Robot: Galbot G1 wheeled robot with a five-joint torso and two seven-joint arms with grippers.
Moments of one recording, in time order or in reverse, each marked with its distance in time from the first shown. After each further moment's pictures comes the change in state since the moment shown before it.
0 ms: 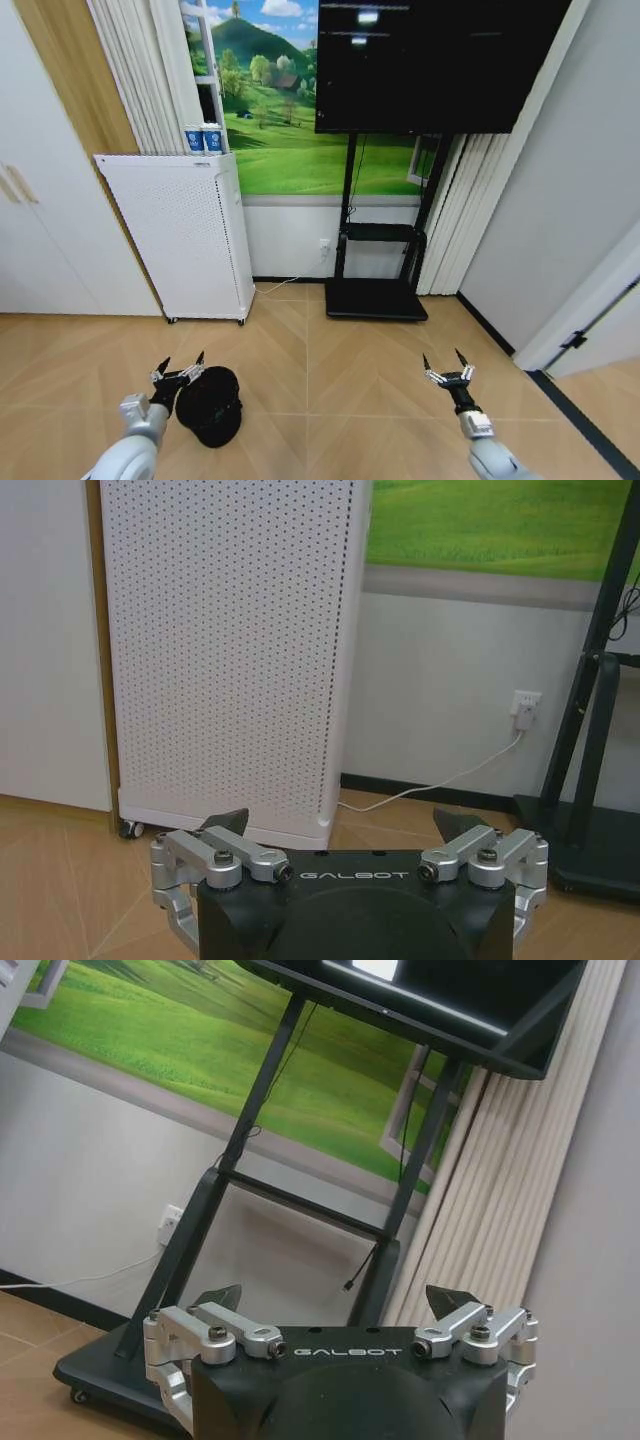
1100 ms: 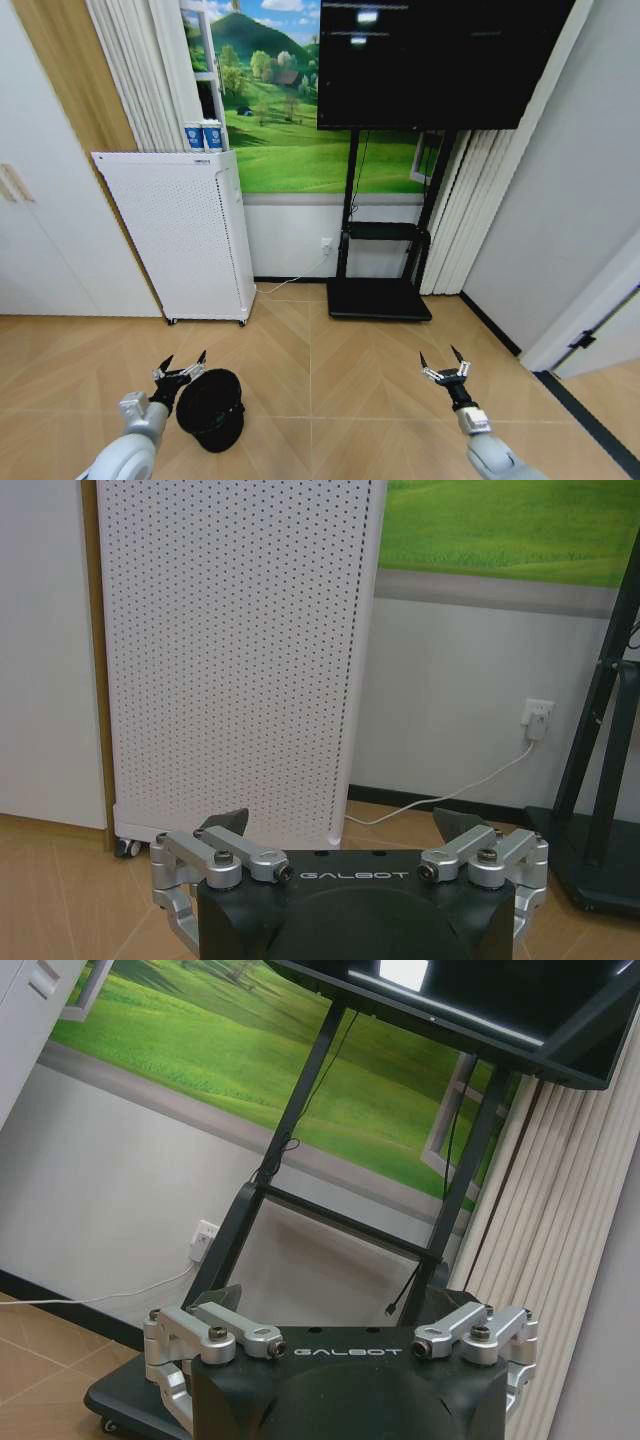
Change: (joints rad) left arm 0.002 0.028 -0.015 -0.010 -0.027 0.002 0.019; right arm 0.035 -0.022 -0.048 0.006 0.012 0.001 -0.023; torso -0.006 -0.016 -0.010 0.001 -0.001
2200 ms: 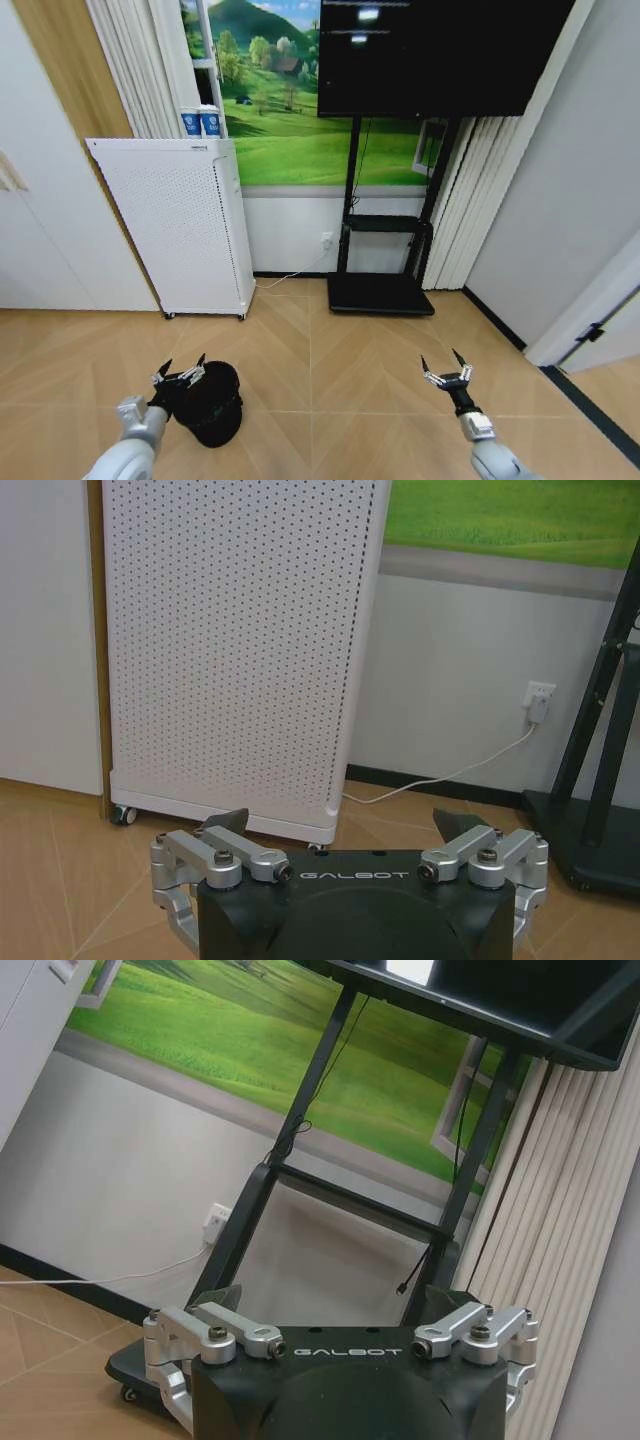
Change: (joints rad) left arm 0.047 -0.026 -0.031 -0.019 -0.003 0.001 0.014; right arm -0.046 -0.002 0.034 0.032 -0.011 0.000 -0.012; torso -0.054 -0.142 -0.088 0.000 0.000
